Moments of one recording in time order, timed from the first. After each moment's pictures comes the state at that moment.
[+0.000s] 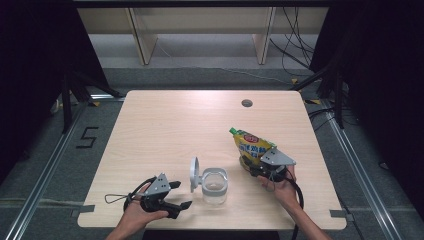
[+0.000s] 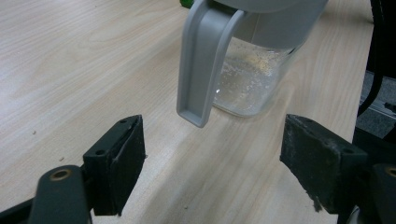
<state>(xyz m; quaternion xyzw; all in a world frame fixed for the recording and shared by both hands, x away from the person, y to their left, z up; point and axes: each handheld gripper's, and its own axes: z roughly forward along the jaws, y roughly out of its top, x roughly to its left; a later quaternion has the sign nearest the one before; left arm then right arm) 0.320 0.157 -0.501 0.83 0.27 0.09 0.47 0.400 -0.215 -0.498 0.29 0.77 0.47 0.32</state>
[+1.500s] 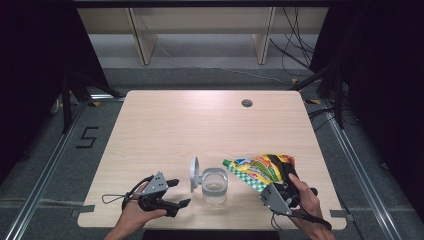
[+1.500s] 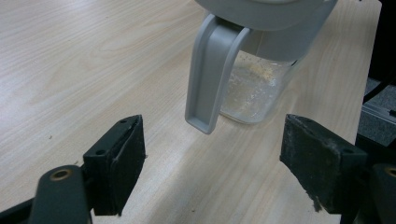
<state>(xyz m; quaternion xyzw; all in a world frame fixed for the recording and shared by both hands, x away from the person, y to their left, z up) 0.319 0.161 -0.496 0.83 0.28 0.10 0.48 0.299 -0.211 -0.440 0.05 0.80 0.24 0.55</state>
